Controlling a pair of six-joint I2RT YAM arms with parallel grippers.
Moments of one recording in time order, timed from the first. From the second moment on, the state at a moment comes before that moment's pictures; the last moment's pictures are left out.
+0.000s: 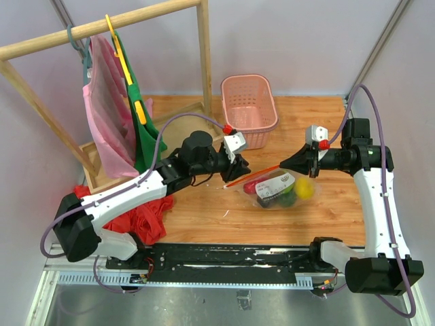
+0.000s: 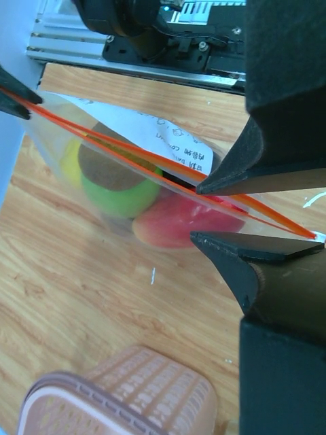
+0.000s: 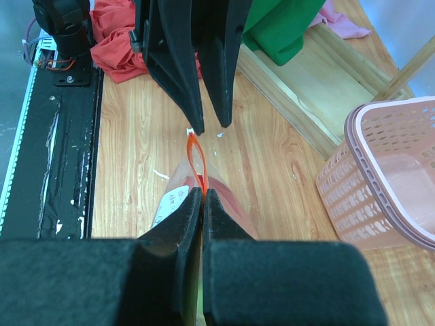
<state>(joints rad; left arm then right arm) -0.88 1.33 1.06 -0.01 0.34 0.04 -0.05 1.11 1.25 -1.21 -1.33 -1.19</state>
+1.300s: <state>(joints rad) -0.81 1.47 1.20 -0.05 0.43 -0.04 -0.04 1.22 1.40 -1.19 -1.32 -1.23</state>
